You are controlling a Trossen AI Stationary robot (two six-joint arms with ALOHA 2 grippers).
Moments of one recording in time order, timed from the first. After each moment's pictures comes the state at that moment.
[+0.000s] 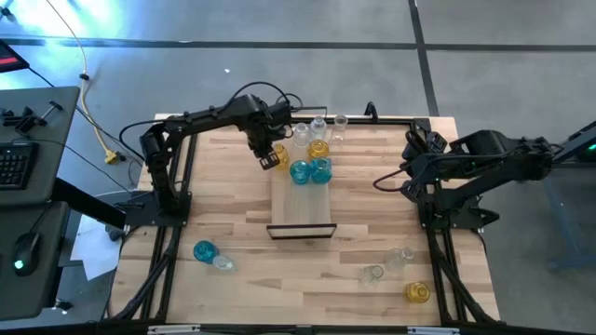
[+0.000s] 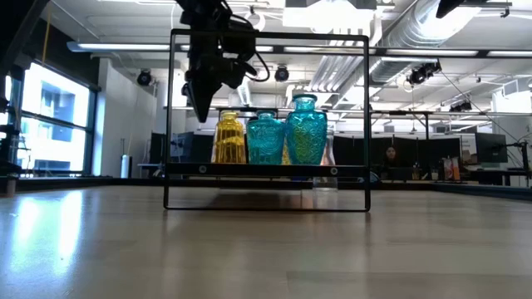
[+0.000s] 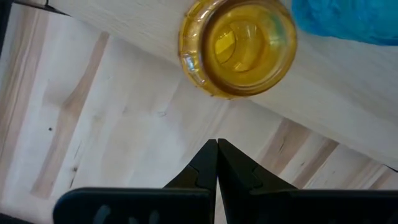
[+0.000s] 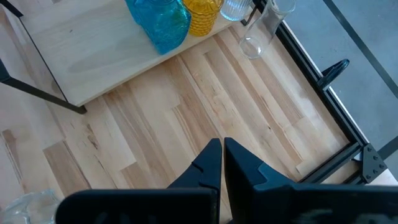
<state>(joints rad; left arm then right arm) 0.46 1.85 1.66 -1.33 0.02 -0.02 0.22 1.07 1.47 -1.57 0.45 0.63</state>
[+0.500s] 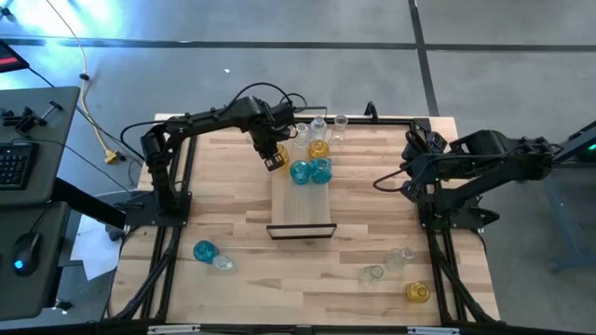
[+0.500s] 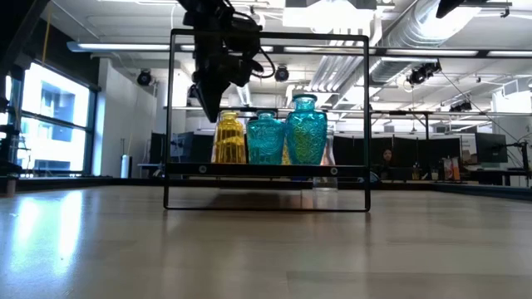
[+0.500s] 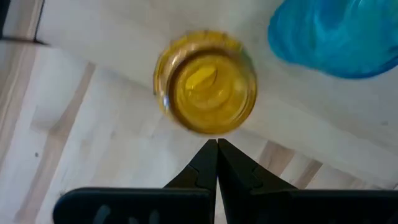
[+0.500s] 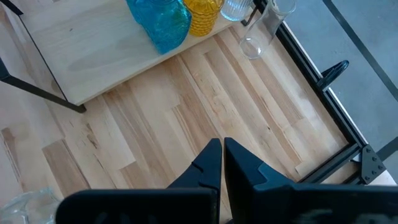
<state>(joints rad) 0.44 1.86 1.66 -1.25 0.04 -0.03 0.22 1.07 1.47 -1.57 0.45 0.62</state>
